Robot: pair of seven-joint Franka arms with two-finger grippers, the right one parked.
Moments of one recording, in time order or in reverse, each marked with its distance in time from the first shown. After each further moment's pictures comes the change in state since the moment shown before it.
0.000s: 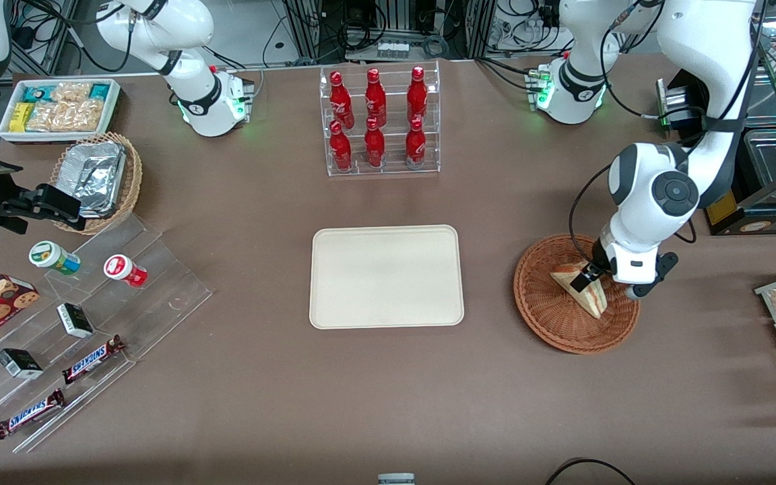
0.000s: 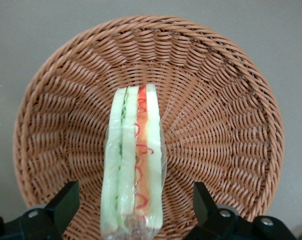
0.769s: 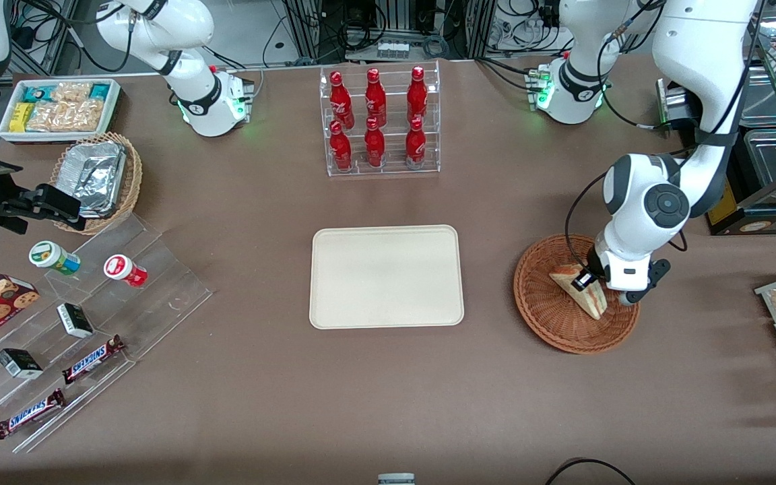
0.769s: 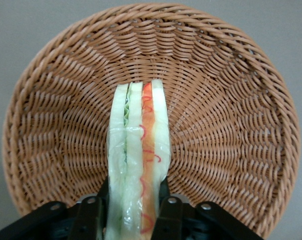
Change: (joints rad) arm -0.002 0.029 -0.001 0.037 0.000 -0.046 -0.001
